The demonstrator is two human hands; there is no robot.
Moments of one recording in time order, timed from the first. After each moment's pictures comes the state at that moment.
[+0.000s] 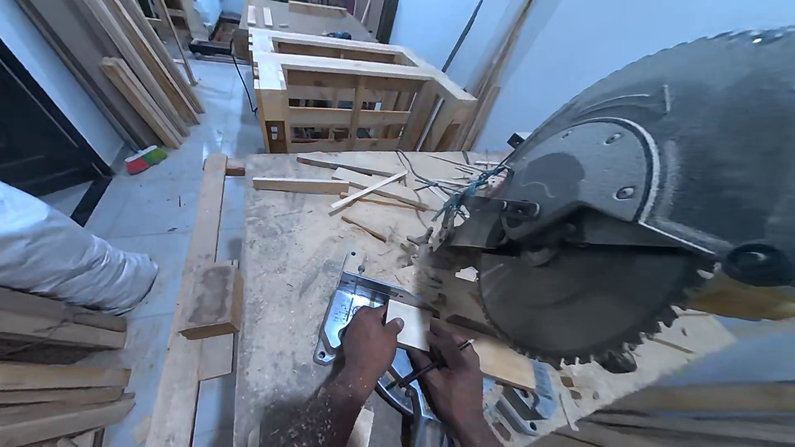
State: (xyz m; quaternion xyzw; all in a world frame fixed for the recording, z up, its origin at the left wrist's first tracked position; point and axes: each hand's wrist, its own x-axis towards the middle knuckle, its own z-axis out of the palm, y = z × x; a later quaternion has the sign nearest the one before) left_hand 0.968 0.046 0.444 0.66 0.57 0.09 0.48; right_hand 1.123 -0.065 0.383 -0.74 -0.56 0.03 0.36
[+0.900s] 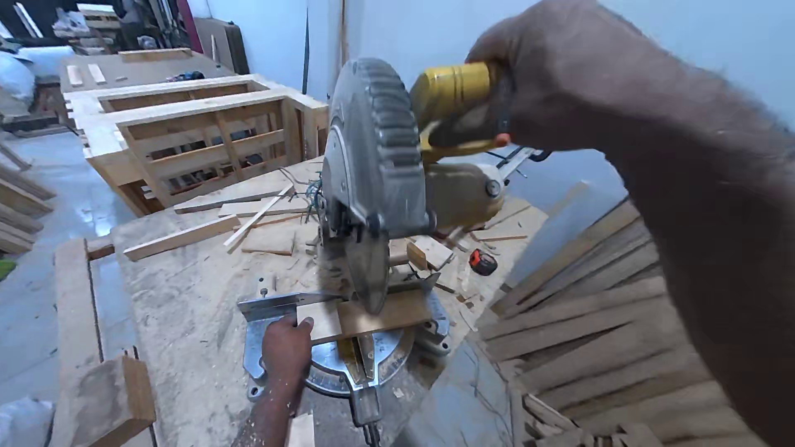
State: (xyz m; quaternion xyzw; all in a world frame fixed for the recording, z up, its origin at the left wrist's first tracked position) left_hand 0.988 0.042 0.444 0.69 0.61 0.07 0.39; right_hand 1.222 -0.081 0.805 -0.77 -0.62 -0.16 0.08
